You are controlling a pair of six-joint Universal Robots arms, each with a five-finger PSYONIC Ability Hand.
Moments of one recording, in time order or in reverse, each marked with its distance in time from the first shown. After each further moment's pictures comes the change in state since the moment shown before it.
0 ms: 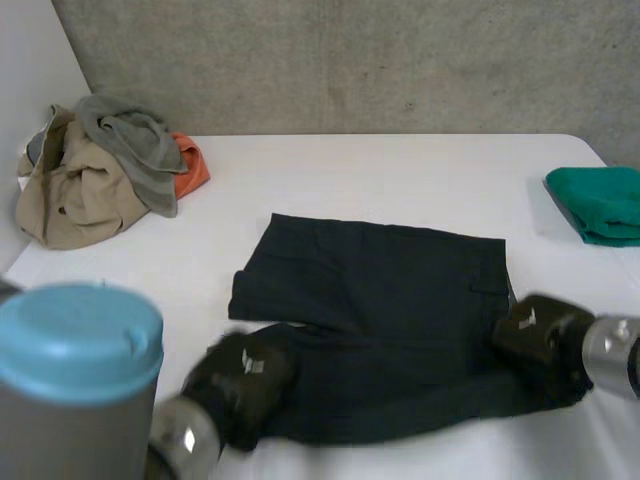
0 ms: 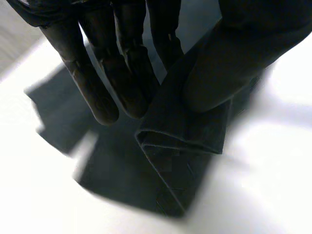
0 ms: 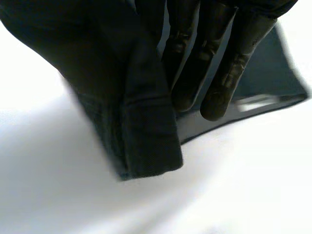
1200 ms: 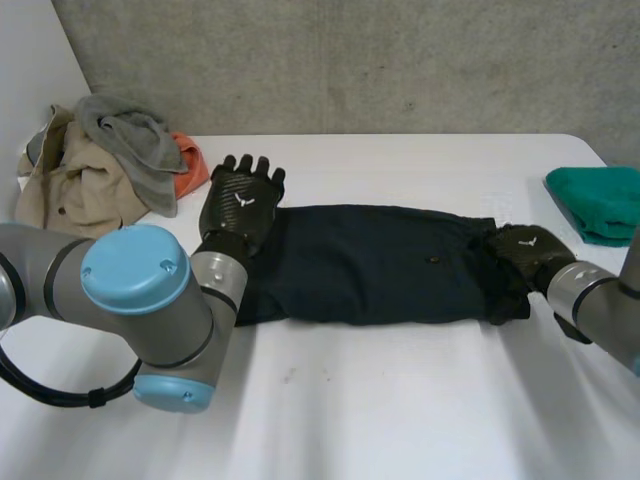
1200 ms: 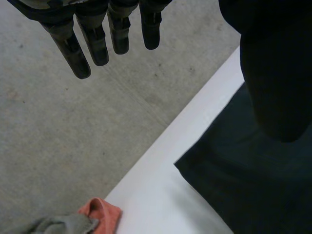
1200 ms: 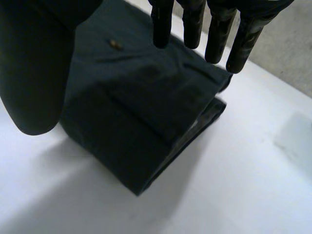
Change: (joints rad) left arm 0.165 -0.333 0.207 0.762 -0.068 0.138; right arm -0.024 0.296 -0.142 -0.545 -0.012 0.580; left_hand -0.917 -0.994 -0.980 -0.993 -0.954; right_hand -0.789 -0.955 -0.973 -0.949 -0.928
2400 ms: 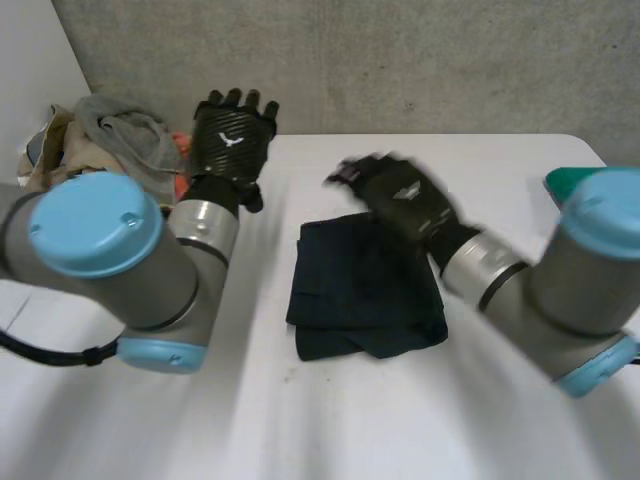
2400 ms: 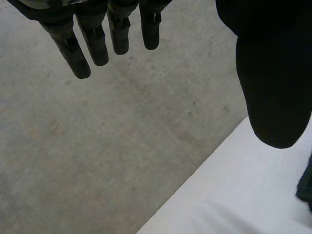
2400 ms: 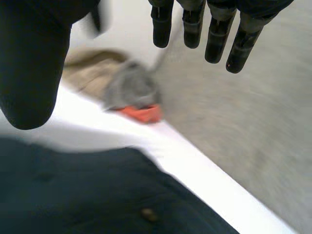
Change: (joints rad) left arm 0.000 0.080 0.113 -0.036 0.004 -0.056; right arm 0.312 -0.127 -0.016 -0.312 -0.163 0.261; left_hand 0.000 0.000 0.000 0.000 0.000; right_hand -0.005 -0.003 -0.007 -0.004 -0.005
